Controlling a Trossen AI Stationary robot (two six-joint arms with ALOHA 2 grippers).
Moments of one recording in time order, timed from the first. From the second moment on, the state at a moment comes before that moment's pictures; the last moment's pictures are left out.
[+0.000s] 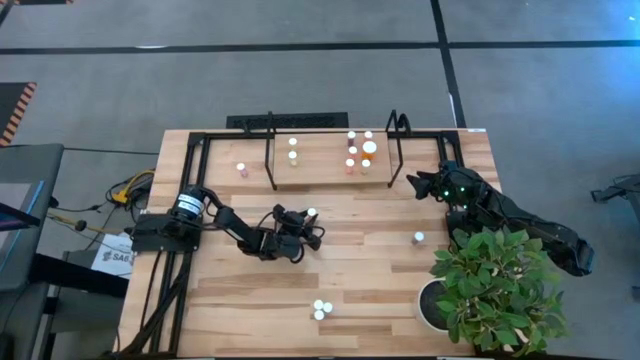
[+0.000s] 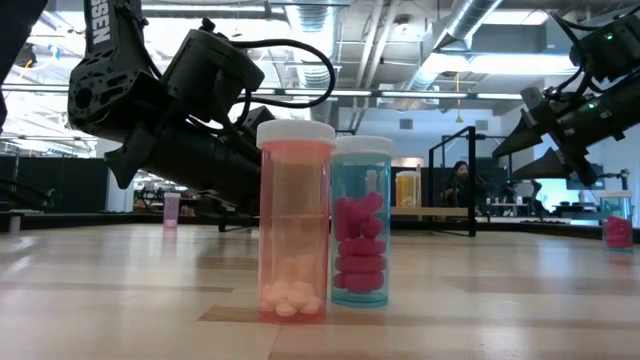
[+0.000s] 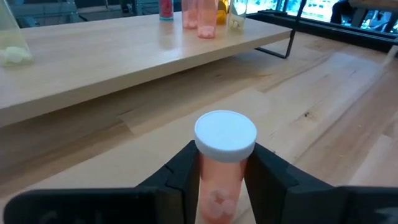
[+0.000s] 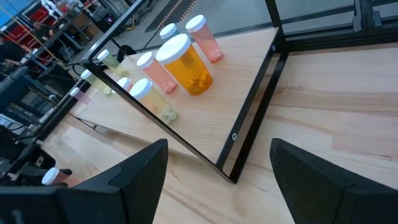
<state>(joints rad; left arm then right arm) -0.22 2.08 0.73 0.85 -1.00 -0.52 -0.58 0.20 0.11 -0.28 0.16 0.66</state>
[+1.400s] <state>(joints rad) 0.11 1.95 0.81 0.87 -0.77 -0.35 -0.58 0.20 0.11 -0.28 0.16 0.66</state>
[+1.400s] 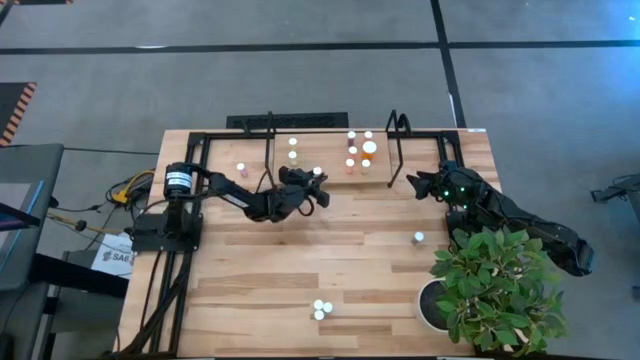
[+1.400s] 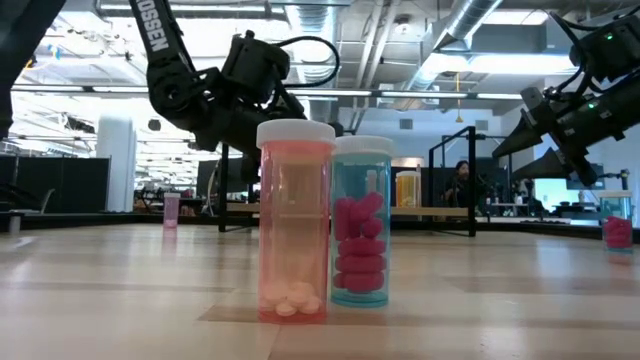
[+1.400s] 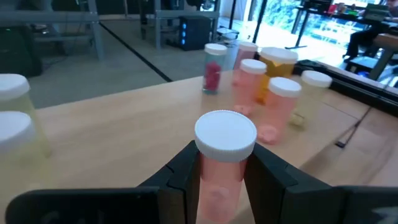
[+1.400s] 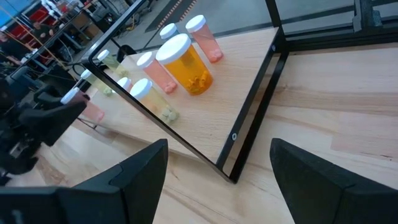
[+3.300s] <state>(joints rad) 0.16 1.96 0.87 0.72 -0.78 -0.41 -0.58 0.20 0.11 -0.28 0.16 0.66</state>
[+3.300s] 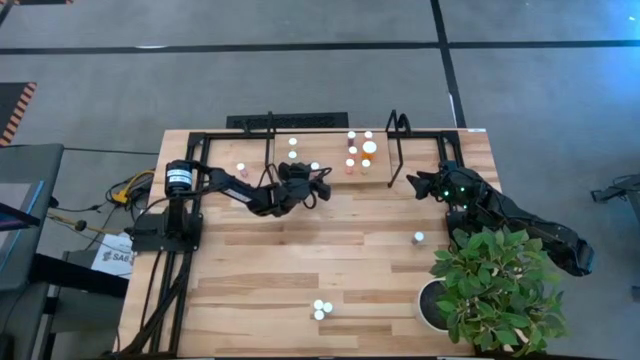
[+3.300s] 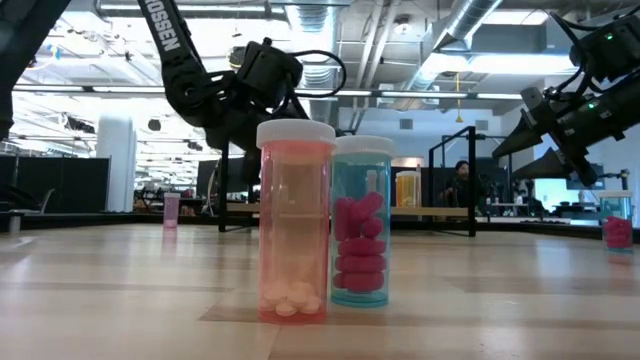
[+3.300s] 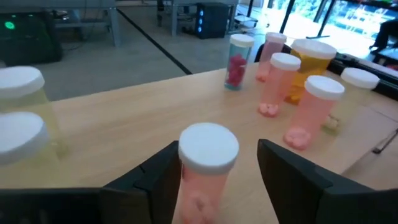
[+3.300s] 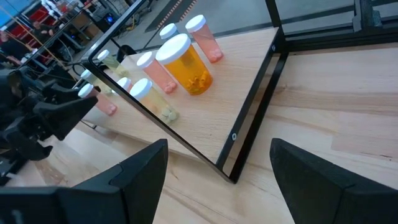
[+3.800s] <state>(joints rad) 0.17 1.96 0.96 0.66 -0.80 -0.34 -0.58 0.20 0.11 -0.28 0.16 0.66</state>
